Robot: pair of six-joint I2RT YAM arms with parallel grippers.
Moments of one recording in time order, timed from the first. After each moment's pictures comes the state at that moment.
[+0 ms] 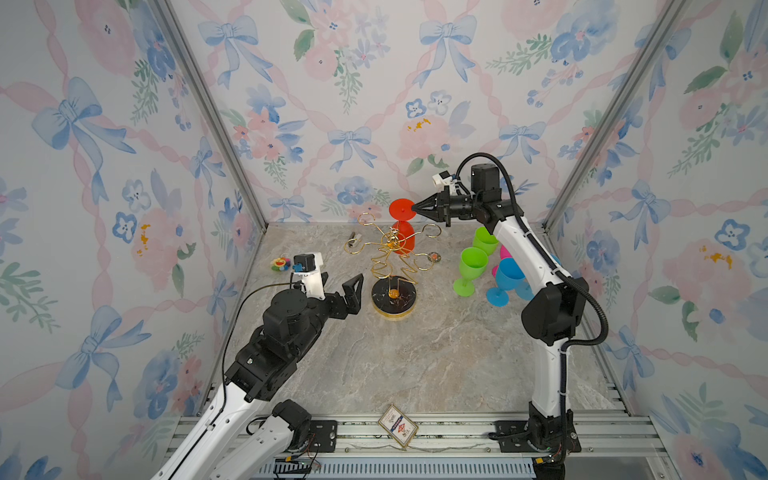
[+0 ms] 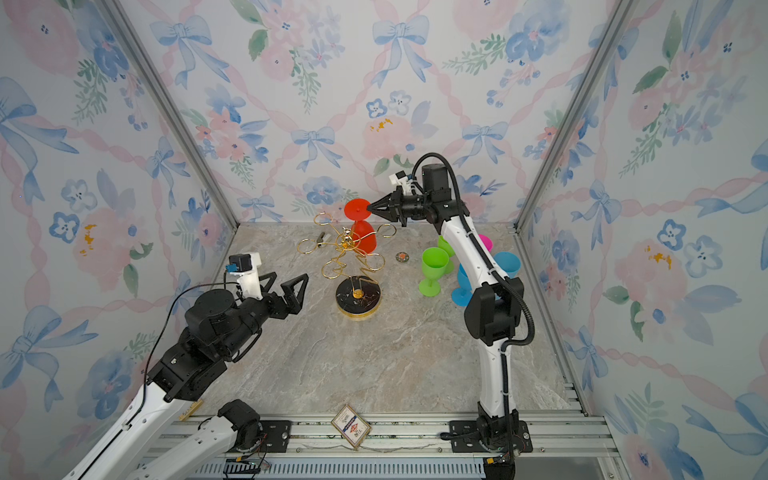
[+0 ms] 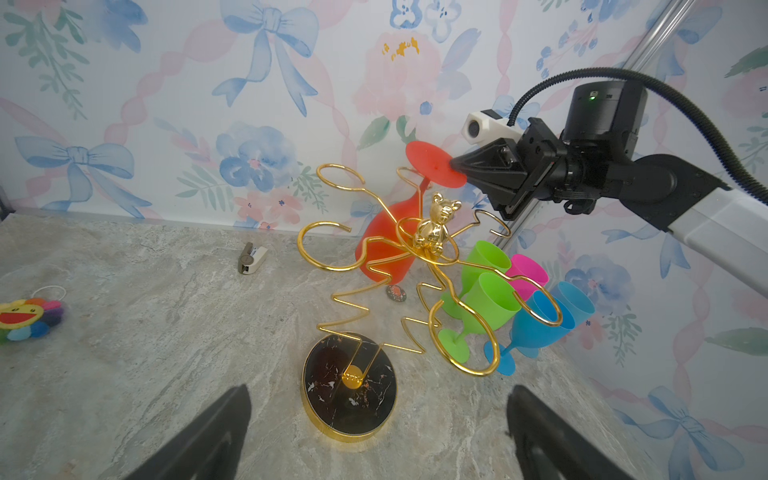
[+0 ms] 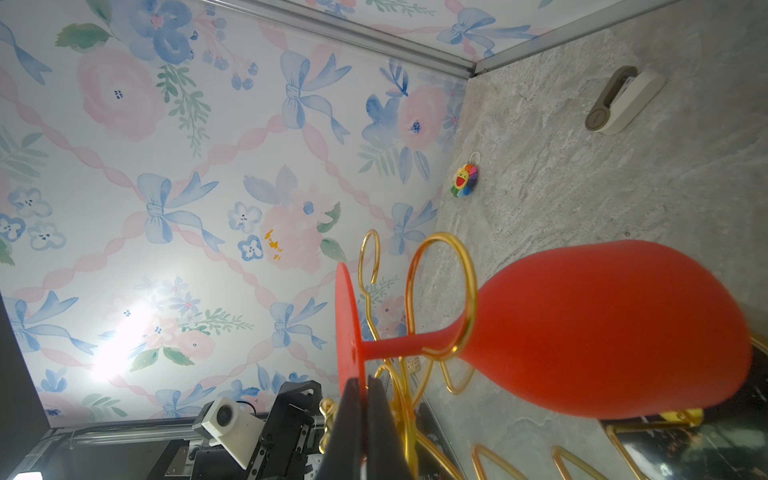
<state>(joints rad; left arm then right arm) -0.55 0.69 0.88 -0.37 -0.17 -0.39 0.32 2.16 2.24 -0.49 -1.07 0.95</state>
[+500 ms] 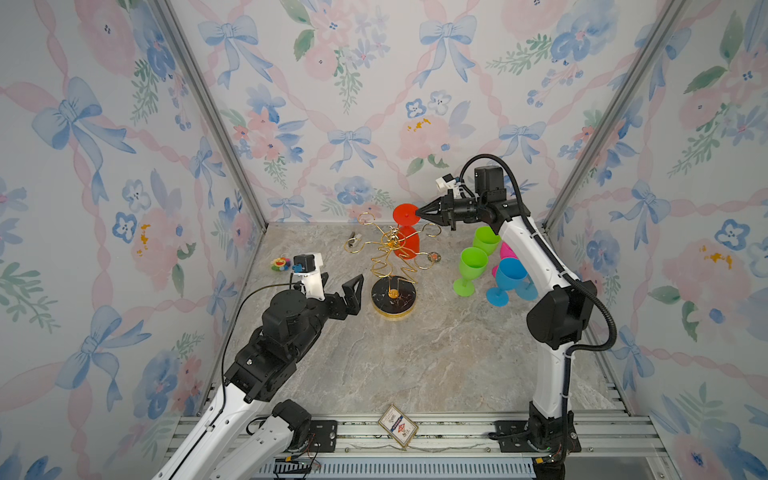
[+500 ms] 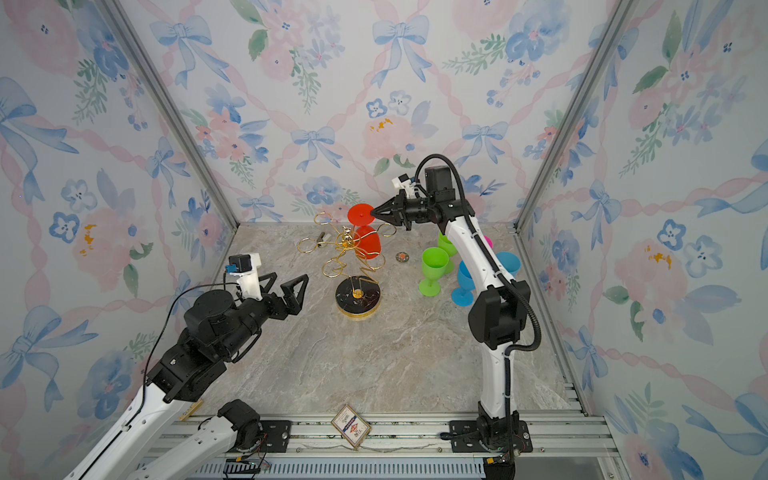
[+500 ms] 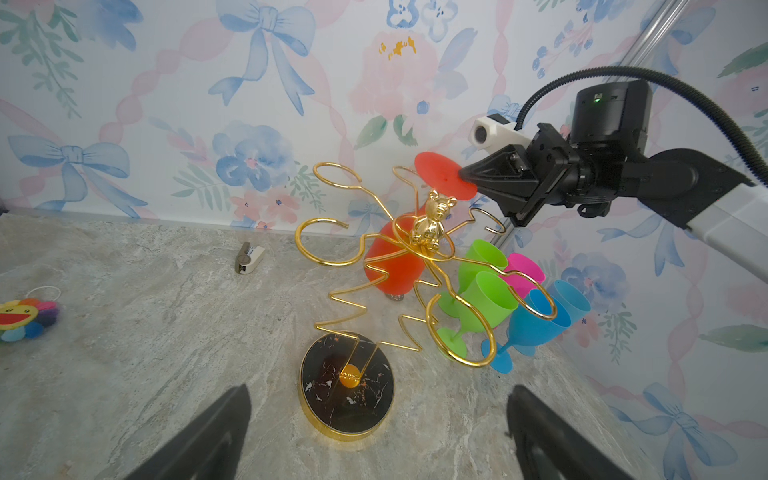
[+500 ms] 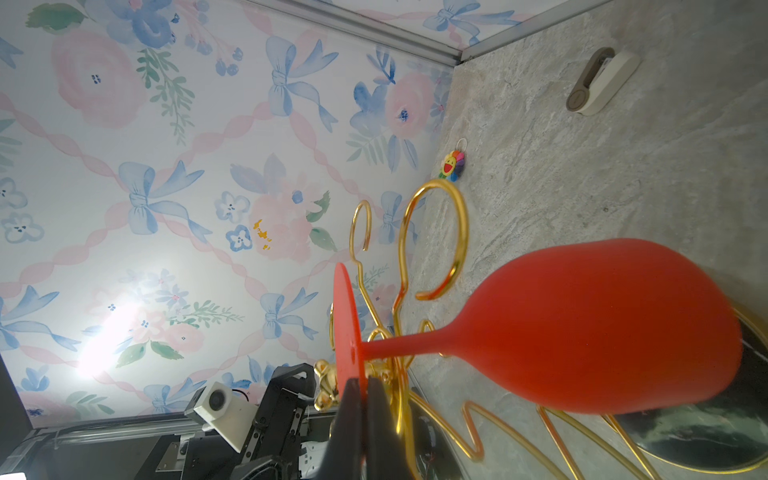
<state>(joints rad) -0.54 0.69 0.88 -0.37 -0.15 -0.39 0.29 2.08 2.18 -0.60 -1.07 0.86</state>
